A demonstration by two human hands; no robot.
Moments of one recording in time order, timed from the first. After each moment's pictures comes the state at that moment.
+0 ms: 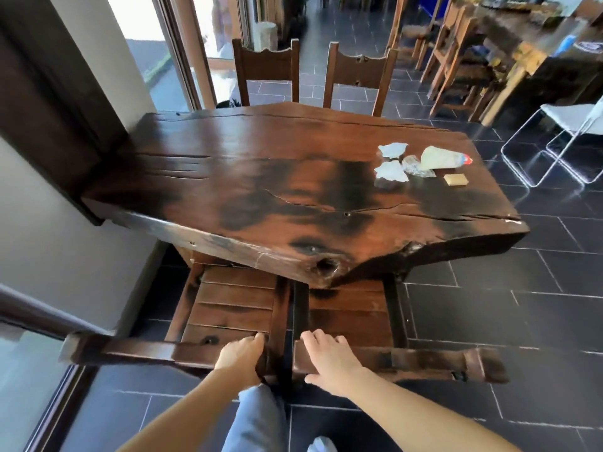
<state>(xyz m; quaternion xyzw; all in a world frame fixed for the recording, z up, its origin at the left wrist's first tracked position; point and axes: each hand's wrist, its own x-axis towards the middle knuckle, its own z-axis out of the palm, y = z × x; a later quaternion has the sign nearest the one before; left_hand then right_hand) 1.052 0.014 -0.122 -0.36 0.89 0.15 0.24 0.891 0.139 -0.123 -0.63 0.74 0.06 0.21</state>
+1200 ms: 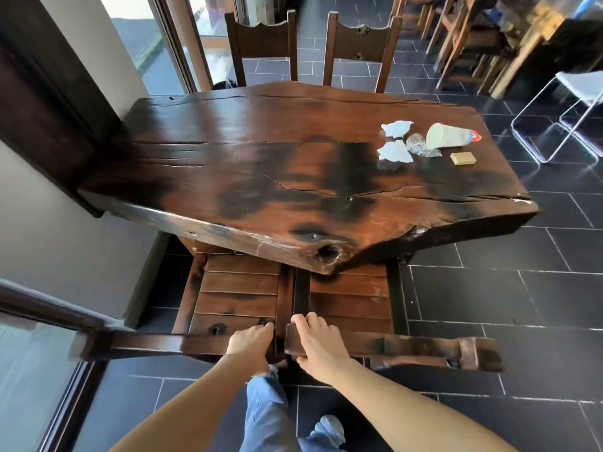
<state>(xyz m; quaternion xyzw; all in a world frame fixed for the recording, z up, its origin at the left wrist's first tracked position) 1.034 0.015 -0.119 -0.34 0.89 0.13 0.29 0.909 0.123 -0.135 -0.60 0.78 -0.02 0.20</state>
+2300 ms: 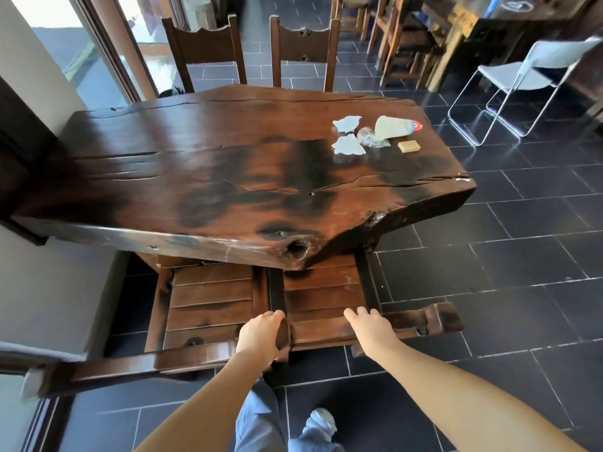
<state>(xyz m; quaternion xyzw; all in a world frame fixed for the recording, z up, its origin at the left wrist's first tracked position) 0.995 0.043 -0.121 -0.31 0.91 0.18 0.17 0.821 0.204 -0.146 -0.43 0.86 0.16 0.22</state>
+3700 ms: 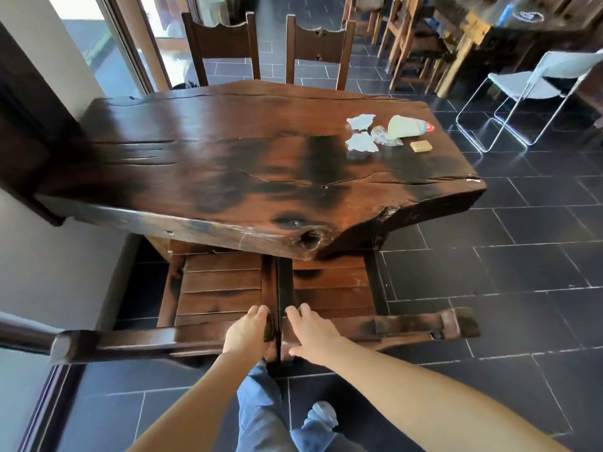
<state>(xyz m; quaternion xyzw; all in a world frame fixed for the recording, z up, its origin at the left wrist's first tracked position) 1.056 0.035 -0.116 -0.37 0.89 0.21 0.16 0.942 0.136 -0.116 -0.54 0.79 0.03 0.28</state>
